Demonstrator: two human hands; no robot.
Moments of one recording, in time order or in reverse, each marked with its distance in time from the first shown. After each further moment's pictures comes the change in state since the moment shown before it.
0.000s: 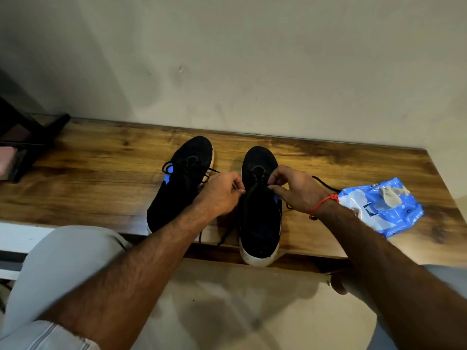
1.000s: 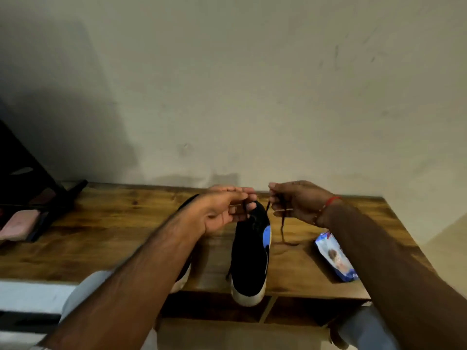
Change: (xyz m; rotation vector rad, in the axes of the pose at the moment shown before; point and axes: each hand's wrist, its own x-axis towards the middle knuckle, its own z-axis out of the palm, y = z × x) left_hand -0.040 0.089 -0.091 -1.045 -0.275 -0.086; right_hand -0.022 -0.066 -0.105 1.010 -0.097 0.268
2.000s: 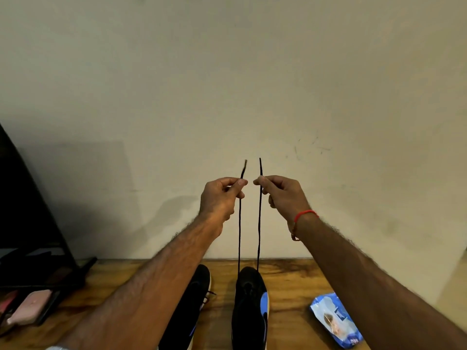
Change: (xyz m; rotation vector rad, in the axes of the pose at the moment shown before) left_hand -0.075 0.130 0.072 0.352 0.400 0.651; right_hand -0.072 -0.134 0.052 -0.166 0.472 -0.744
